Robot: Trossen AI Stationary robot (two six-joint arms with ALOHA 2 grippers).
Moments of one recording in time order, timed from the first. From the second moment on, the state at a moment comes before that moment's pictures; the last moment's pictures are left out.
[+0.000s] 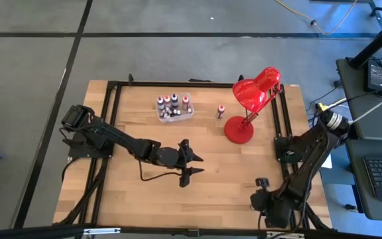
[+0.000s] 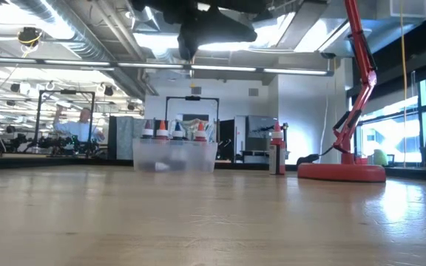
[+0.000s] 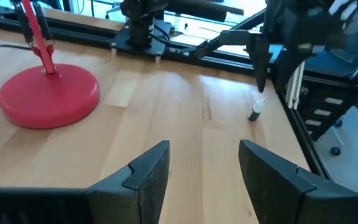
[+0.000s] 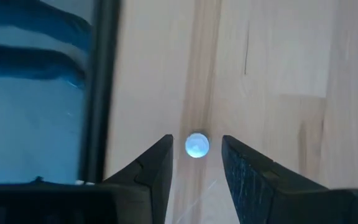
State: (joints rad) left arm -0.31 1.67 1.01 0.28 -0.28 -0.33; right arm 1.03 1.53 0.98 -0.65 0.21 0.94
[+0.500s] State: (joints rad) left arm -0.31 1.67 1.01 0.27 -0.28 -0.33; right arm 1.03 1.67 0.98 -0.62 0.18 0.91
